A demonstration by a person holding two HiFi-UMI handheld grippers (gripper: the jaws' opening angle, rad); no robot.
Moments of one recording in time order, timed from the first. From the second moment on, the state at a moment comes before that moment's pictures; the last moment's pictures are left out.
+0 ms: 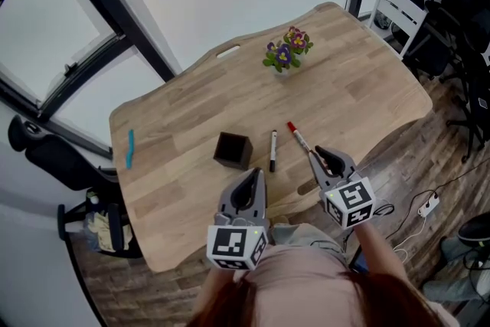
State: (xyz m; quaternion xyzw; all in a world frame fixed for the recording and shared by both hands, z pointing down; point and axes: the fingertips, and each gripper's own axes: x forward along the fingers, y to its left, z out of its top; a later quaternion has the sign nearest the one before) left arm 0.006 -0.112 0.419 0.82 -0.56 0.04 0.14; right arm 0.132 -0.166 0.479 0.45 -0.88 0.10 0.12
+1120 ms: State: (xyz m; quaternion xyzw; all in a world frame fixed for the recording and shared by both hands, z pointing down) left arm 0.010 -0.137 0.445 0.83 -0.53 0.07 0.16; right arm 0.143 -0.198 0.609 0.43 -0.85 0.13 0.26
